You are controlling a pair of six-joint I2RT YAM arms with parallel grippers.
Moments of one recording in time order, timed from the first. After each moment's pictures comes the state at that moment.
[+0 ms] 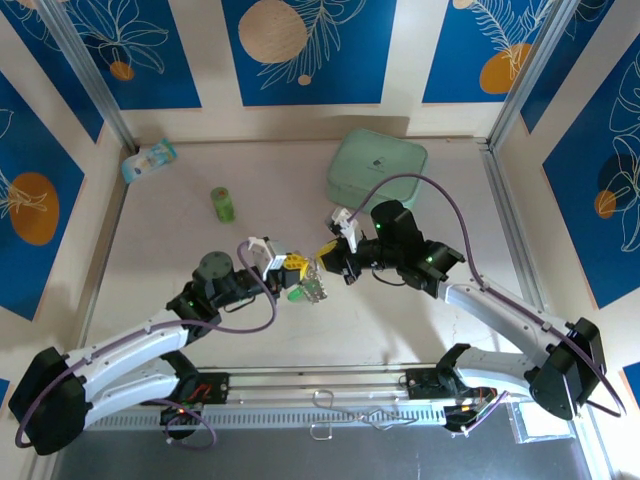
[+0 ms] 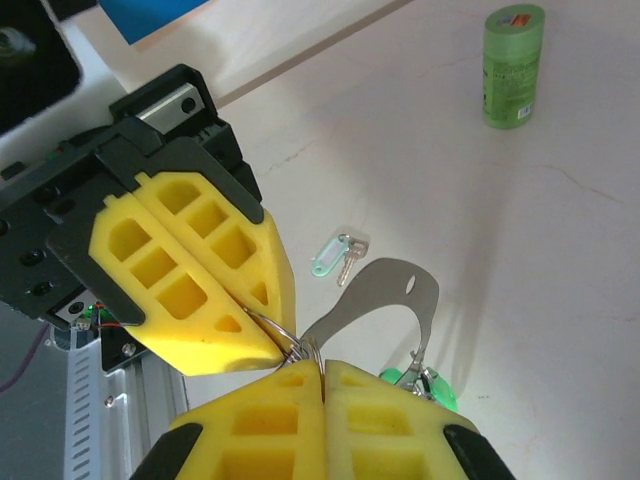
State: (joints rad) left arm -0.75 0.94 0.43 0.43 0.40 -0.08; right arm 0.71 1.14 0.92 -0.31 -0.52 0.05
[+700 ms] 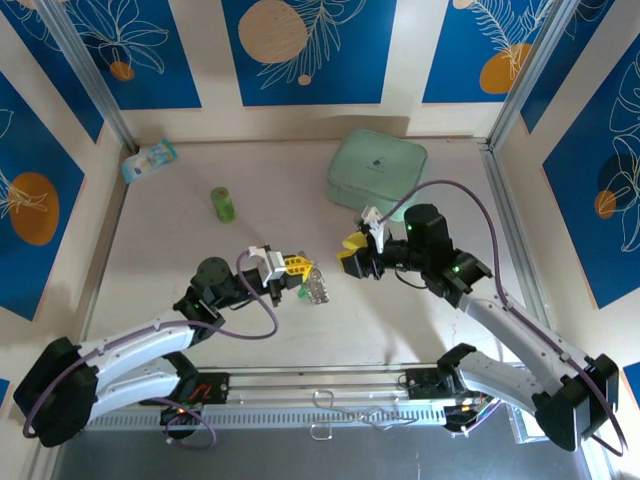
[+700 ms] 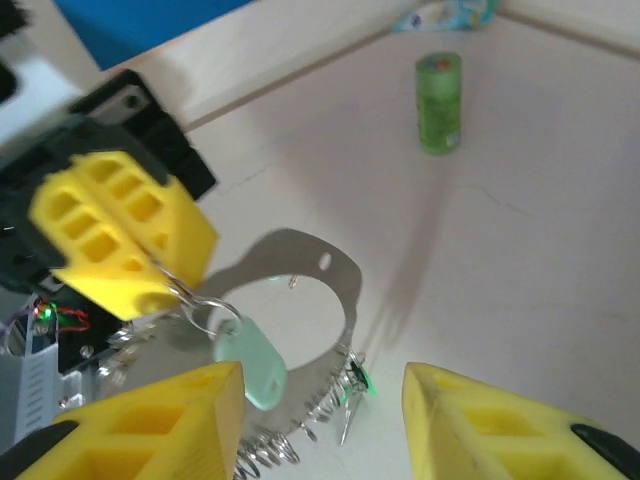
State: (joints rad) left arm -0.75 1.03 0.37 0.71 0.51 0.05; right arm 0.57 0.96 0.80 -0.30 -0.60 -0.06
